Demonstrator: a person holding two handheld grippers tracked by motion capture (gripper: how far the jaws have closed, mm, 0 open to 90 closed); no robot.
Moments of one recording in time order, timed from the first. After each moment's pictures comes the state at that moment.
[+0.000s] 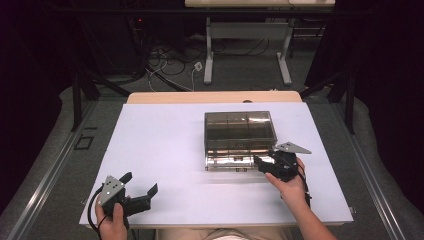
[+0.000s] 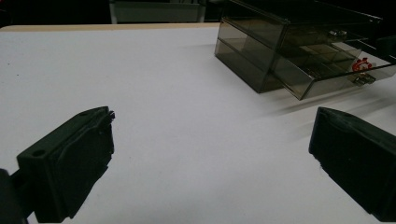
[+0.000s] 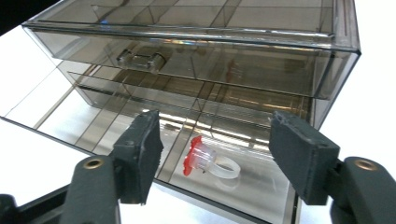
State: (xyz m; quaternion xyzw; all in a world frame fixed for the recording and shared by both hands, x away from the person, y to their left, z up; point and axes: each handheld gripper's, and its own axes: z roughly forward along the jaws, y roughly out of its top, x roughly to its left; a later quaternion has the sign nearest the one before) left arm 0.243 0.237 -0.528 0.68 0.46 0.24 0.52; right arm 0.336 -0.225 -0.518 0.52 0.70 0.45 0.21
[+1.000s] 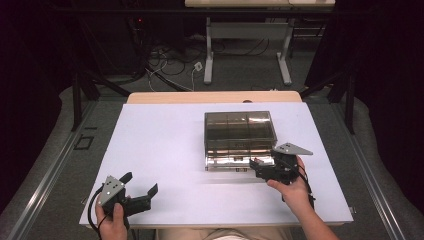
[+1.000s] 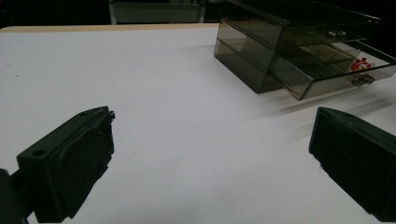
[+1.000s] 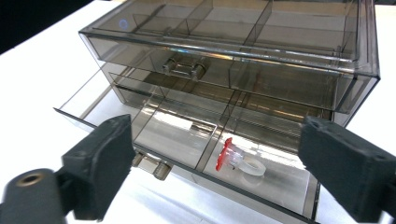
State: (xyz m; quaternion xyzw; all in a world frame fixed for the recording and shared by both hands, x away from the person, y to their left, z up) left arm 0.243 0.238 -0.527 0.69 0.46 0.24 0.51; right arm 0.319 -0.220 -0.499 0.49 0.71 0.46 0.20
